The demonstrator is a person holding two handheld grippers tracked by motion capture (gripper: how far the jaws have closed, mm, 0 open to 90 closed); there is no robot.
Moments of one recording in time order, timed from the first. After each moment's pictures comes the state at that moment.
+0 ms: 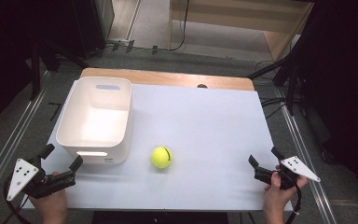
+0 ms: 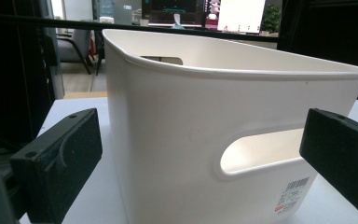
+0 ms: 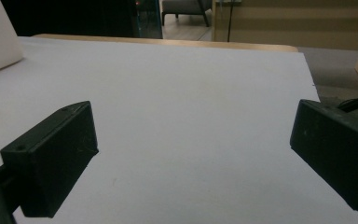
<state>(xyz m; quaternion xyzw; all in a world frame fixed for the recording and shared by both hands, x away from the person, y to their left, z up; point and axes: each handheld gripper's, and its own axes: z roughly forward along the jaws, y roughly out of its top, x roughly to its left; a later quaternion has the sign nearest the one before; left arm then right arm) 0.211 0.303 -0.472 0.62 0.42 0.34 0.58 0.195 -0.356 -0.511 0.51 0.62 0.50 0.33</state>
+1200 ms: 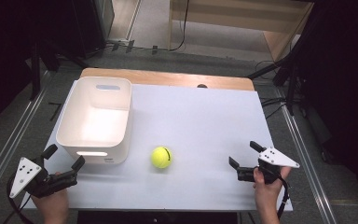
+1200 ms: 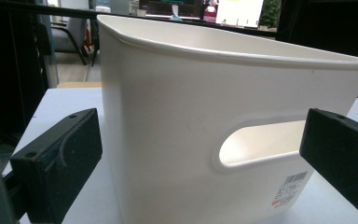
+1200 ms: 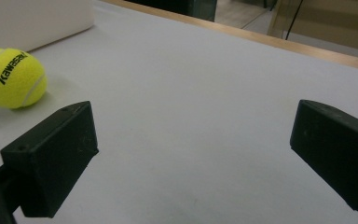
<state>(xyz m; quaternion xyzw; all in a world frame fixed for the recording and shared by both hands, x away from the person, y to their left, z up) 0.213 0.301 -0.476 0.62 0.42 0.32 0.57 0.212 -0.301 -0.479 0.43 0.72 0.47 0.27</state>
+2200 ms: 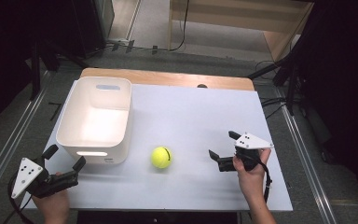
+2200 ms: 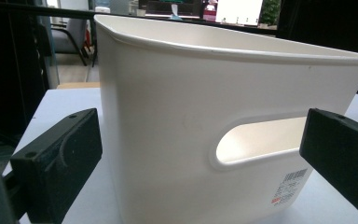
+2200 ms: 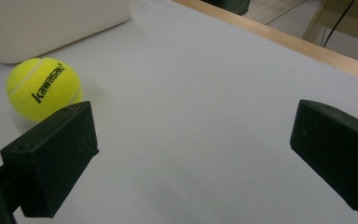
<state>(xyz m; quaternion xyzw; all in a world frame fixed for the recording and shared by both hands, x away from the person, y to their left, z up) 0.213 0.298 -0.477 0.63 0.42 0.33 0.57 0.249 -0.249 -0.454 0.39 0.77 0.45 0.24</state>
